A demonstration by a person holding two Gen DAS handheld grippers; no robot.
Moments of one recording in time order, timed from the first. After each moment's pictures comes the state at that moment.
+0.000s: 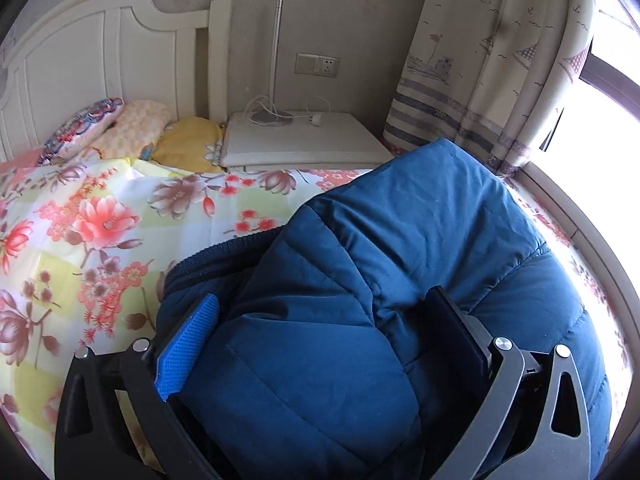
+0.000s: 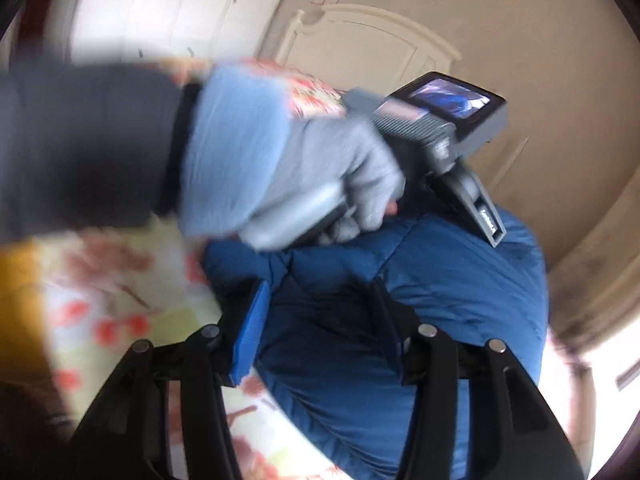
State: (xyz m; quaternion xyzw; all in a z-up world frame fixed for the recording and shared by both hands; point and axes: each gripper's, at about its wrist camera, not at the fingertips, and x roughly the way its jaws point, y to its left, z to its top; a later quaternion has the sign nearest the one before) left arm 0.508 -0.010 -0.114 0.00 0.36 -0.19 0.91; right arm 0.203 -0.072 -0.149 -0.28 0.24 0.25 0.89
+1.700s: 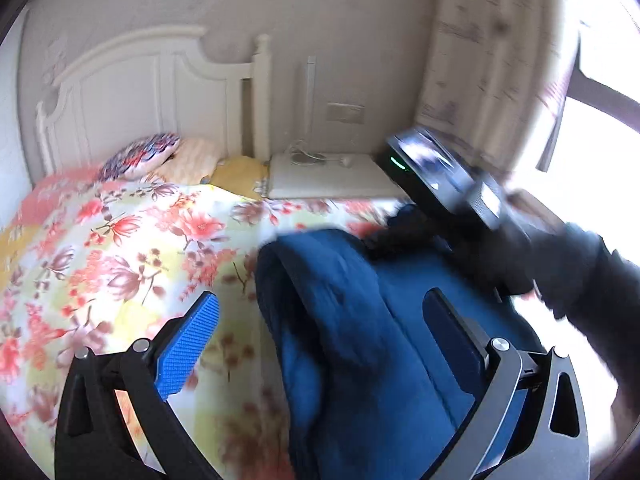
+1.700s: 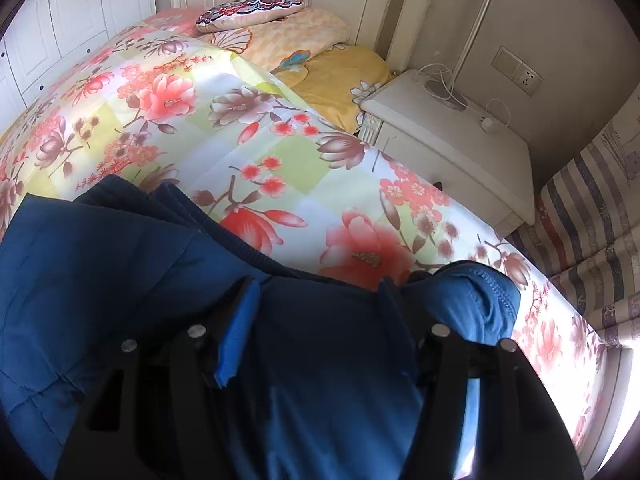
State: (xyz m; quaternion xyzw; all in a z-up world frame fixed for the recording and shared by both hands) left arm 0.354 0.032 -0.051 0.02 0.30 -0.14 0.94; right arm 0.530 -0.142 -0.163 -0.19 0.46 0.16 0.85
